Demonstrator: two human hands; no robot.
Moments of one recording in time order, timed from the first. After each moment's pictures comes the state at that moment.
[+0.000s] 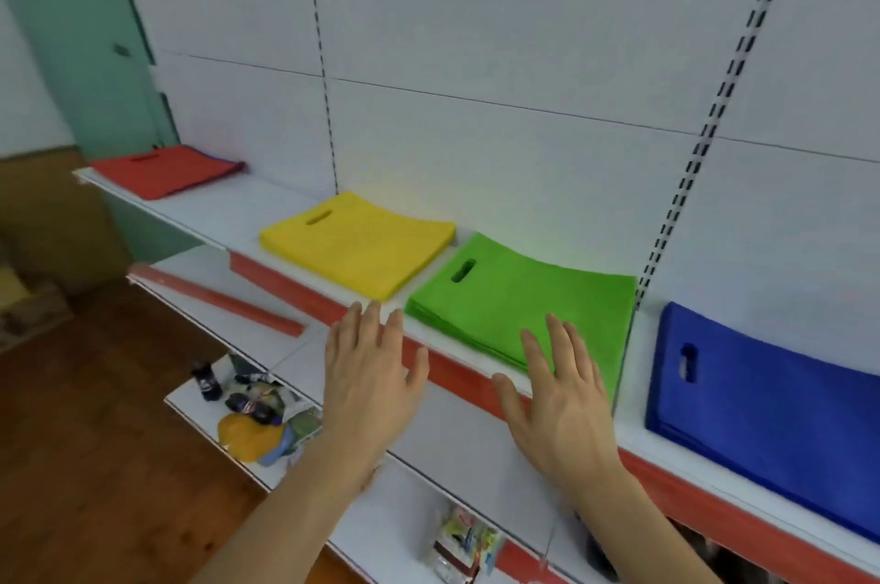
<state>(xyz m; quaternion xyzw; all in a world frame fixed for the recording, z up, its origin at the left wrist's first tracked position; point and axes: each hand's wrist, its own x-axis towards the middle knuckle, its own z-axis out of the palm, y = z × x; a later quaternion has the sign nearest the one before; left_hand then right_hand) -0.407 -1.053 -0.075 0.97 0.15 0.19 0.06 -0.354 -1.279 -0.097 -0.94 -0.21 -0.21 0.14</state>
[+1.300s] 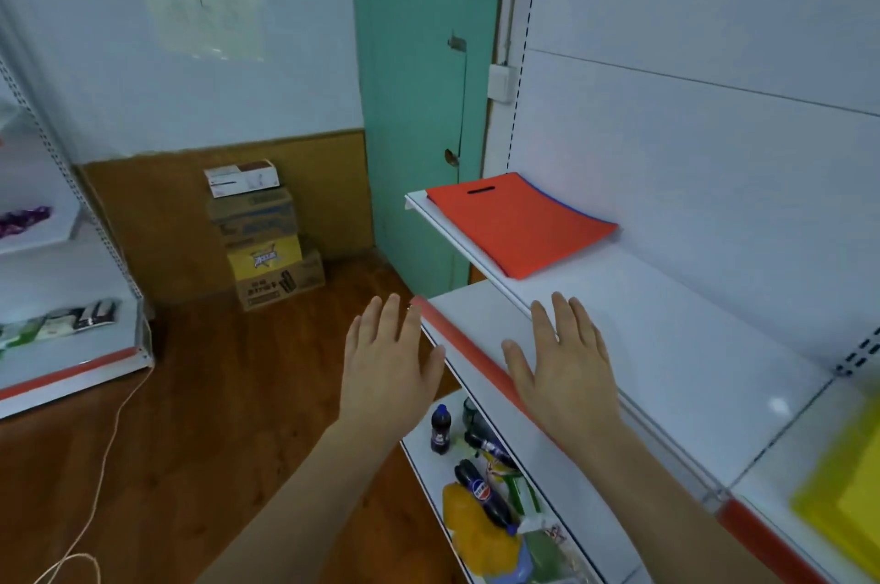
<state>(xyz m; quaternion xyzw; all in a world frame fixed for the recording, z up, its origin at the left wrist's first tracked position) -0.368 -0.354 -0.113 0.91 0.36 0.19 0.04 -0.207 -0.510 -0.102 -0.90 -0.40 -0.10 0.12</state>
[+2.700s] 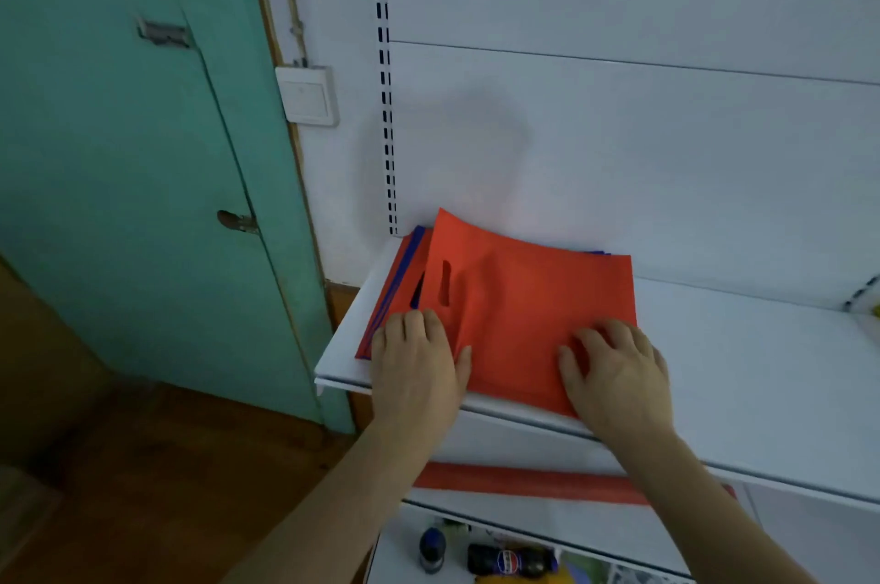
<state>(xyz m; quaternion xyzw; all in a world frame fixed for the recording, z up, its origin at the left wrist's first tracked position) -0.068 -0.047 -0.112 0.99 -0.01 0.12 0.02 -0.070 -0.284 -0.125 -0.98 0.07 -0.17 0.07</state>
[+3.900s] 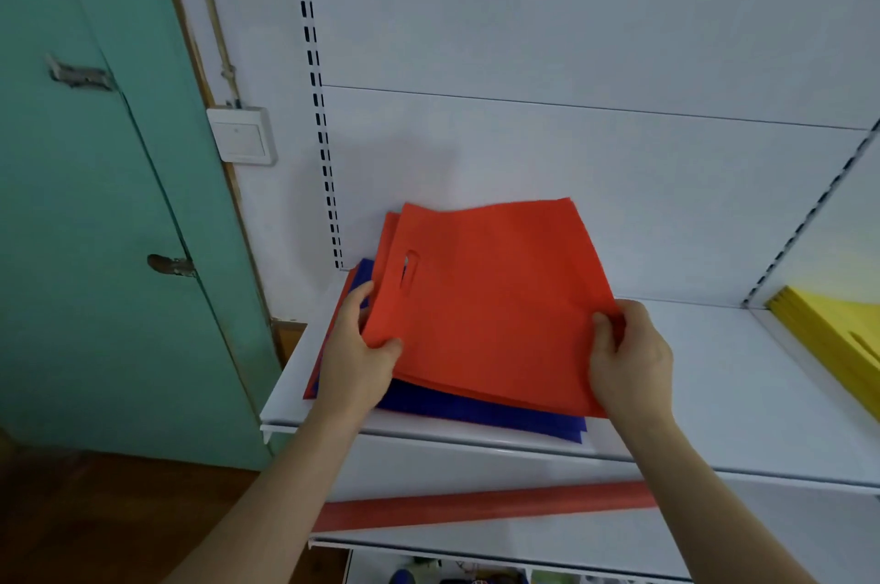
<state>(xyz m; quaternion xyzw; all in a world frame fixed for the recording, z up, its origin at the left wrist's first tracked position) -0.033 -0.028 -0.082 0.77 0.00 0.07 0.63 -0.068 -0.338 -0.085 -0.86 0.15 -0.34 0.34</state>
